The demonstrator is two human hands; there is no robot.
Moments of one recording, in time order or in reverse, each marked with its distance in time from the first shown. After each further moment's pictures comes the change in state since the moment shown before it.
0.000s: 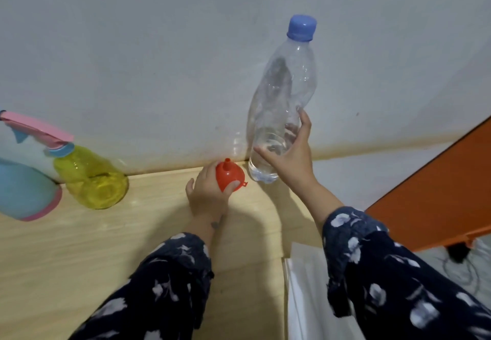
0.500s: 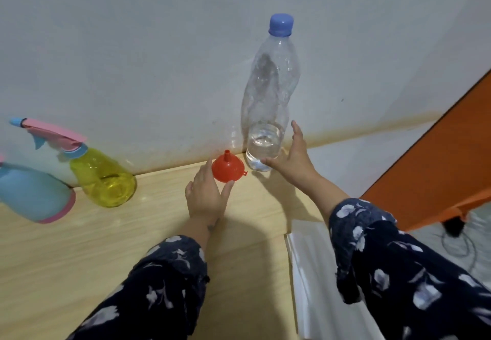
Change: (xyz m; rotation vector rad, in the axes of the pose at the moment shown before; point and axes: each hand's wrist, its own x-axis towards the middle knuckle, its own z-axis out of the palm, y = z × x) left_hand -0.027 0.004 -0.033 0.201 -0.134 0.020; right_hand -0.035 -0.002 -0.021 -0.185 -0.166 0.248
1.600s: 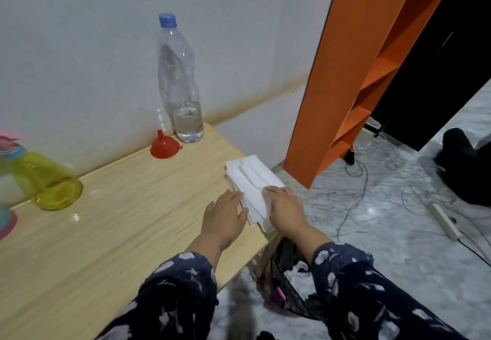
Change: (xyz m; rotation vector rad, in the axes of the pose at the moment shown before) left_hand -0.195 0.036 0.016 0.206 -0.516 0.621; right_hand -0.280 0.082 -0.003 -0.687 0.162 0.192
